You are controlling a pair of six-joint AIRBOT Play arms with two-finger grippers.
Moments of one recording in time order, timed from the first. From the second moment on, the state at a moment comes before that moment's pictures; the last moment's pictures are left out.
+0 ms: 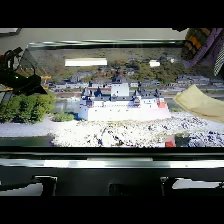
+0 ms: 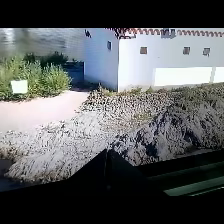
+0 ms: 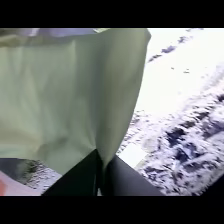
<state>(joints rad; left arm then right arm) 0.10 -1.45 1.75 1.16 -1.67 -1.59 -0.82 -1.63 1.72 1.74 -1.36 -1.31</state>
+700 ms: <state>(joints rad) 0.10 -1.45 1.75 1.16 -1.67 -1.60 -0.82 -1.35 1.08 1.44 -1.32 -1.13</state>
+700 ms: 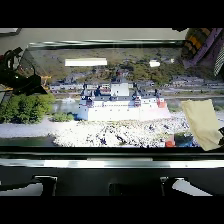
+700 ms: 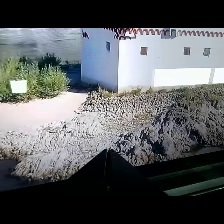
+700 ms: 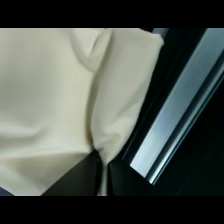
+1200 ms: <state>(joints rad) 0.10 -1.45 1.75 1.16 -1.66 -1.60 -0.82 -1.30 0.96 1.29 -1.38 -1.10</state>
